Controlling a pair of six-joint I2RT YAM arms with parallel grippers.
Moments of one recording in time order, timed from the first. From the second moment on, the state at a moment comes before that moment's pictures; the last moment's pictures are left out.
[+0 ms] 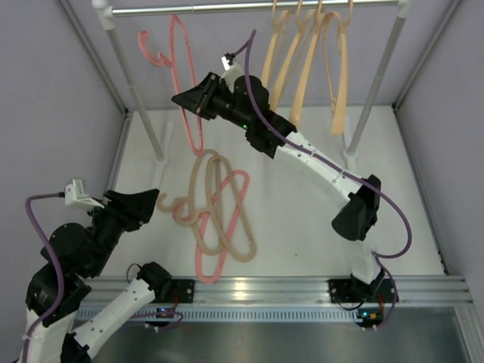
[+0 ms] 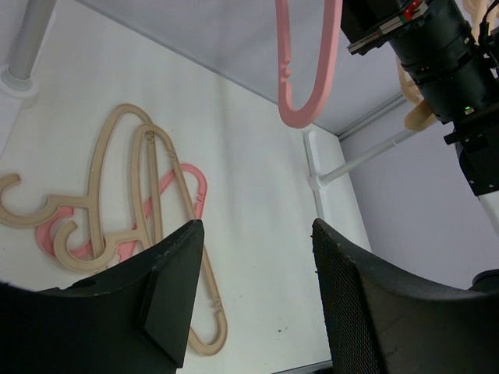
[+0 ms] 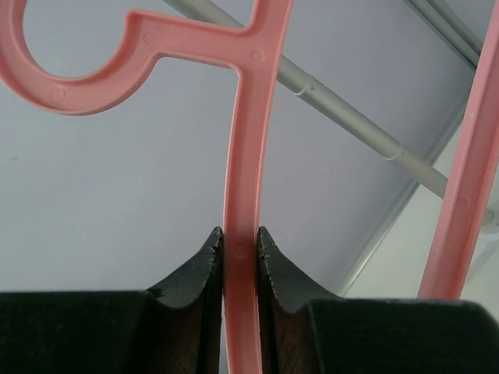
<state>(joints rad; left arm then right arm) -0.62 0.37 1.16 -0.87 -0.38 -0.75 0.88 2.01 2.17 -0.06 -0.13 0.95</state>
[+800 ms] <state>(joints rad) -0.62 0.37 1.14 -0.88 -0.37 -0.75 0.88 2.06 2.21 0.13 -0.02 1.12</state>
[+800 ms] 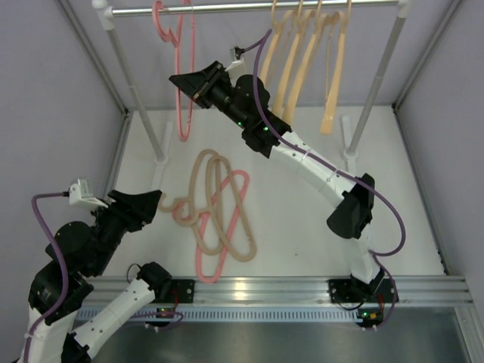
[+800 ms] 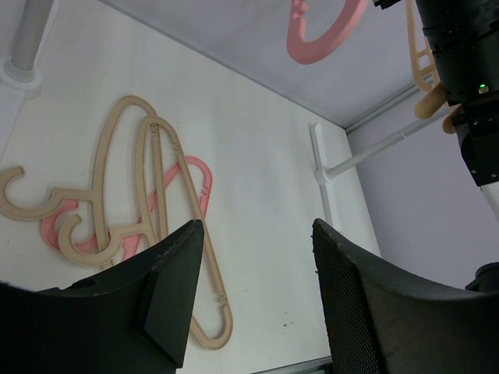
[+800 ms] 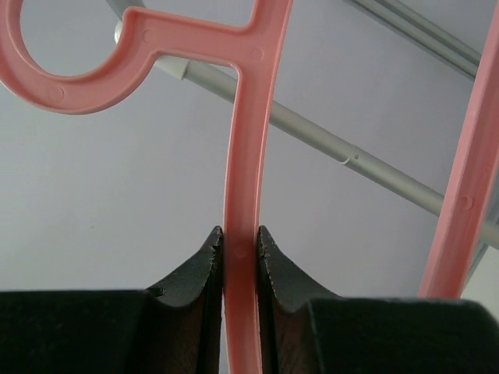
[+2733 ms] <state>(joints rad) -0.62 0.33 1.12 -0.90 -0.36 -0.76 0.93 2.08 2.23 0.12 0.24 1.14</state>
